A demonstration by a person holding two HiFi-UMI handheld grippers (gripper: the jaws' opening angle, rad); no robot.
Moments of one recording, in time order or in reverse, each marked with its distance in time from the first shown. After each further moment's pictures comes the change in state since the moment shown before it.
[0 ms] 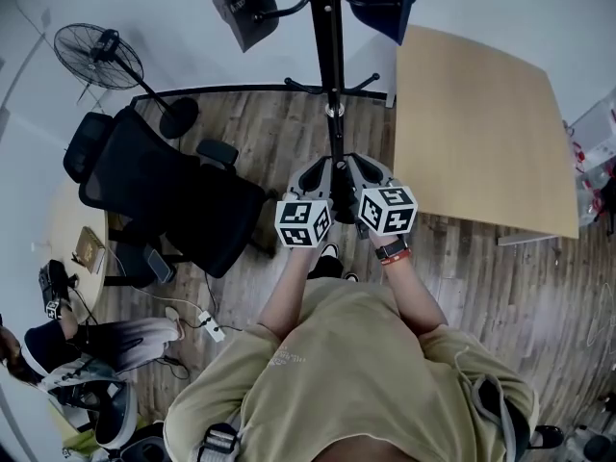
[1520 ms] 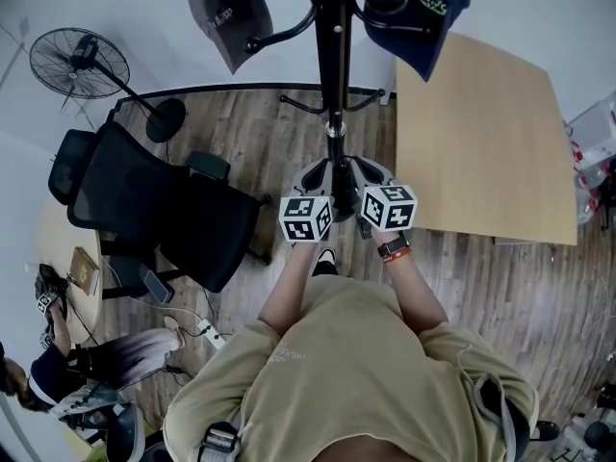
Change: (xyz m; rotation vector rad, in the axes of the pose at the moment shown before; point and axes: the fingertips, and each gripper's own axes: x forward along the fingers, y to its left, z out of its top) left arm 0.108 0.072 -0.032 -0.063 0.118 -0.023; right arm 0.105 -0.069 -0.014 0.048 0.097 -0.059
